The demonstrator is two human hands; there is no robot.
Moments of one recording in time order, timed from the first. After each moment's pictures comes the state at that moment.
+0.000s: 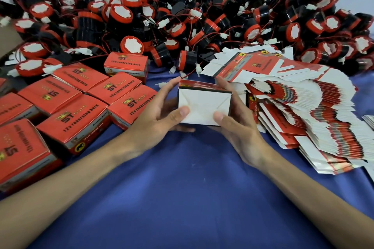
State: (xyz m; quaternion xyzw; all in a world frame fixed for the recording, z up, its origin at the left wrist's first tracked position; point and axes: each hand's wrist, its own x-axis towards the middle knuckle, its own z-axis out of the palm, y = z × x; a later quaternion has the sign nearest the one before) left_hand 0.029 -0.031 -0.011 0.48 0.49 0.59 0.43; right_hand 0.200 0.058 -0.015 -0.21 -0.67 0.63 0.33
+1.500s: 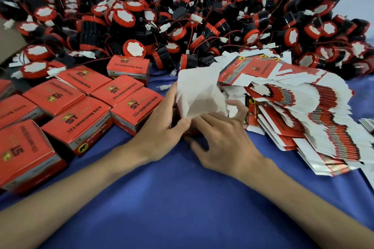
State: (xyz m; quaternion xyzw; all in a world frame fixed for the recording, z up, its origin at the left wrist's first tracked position) left_hand 0.034 -0.029 -0.015 0.59 0.58 0.50 0.26; right_hand 0.186 0.036 -0.016 -0.19 -0.92 -0.08 0.32
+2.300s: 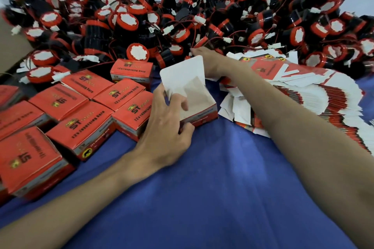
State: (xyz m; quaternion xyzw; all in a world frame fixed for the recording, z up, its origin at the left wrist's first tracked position) left_hand 0.038 -0.026 -0.019 0.59 0.68 0.42 0.01; right_hand 0.069 0.215 0.037 -0.32 -0.94 0.08 -0.02
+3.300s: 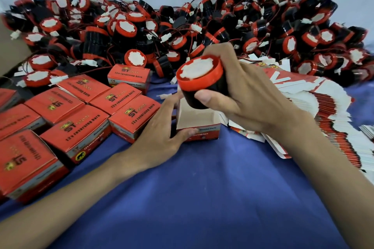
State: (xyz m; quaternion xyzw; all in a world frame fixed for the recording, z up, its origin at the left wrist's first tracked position) left_hand 0.030 -0.028 -0.018 0.63 0.59 0.48 0.15; right_hand 0.183 0.061 0.089 -0.15 -0.94 0.06 0.29
